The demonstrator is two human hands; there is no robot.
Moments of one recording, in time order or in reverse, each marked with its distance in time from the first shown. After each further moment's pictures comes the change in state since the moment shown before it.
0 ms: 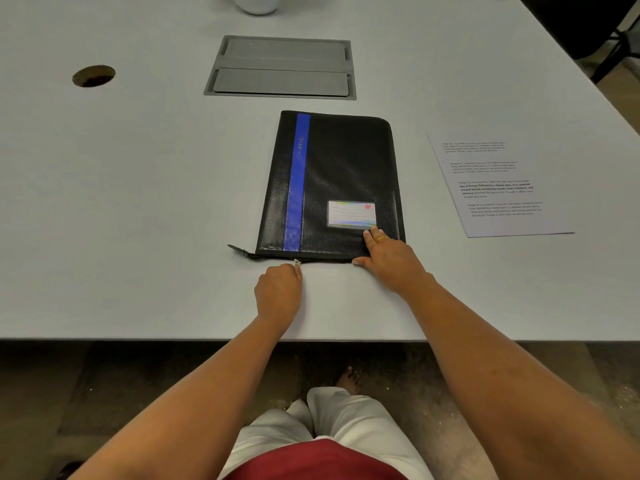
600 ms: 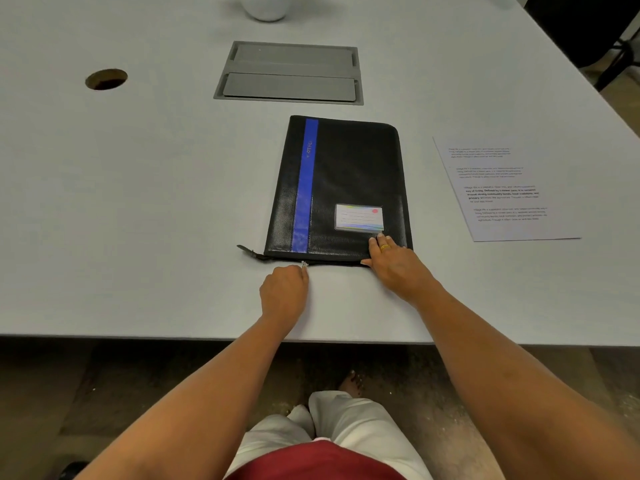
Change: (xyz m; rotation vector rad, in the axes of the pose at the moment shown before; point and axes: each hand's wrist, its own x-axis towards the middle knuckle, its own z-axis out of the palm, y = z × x) left_hand 0.000 -0.008 -0.004 -0.008 -0.009 0.039; right_hand -0.004 -0.003 0.005 -0.138 -0.015 -0.057
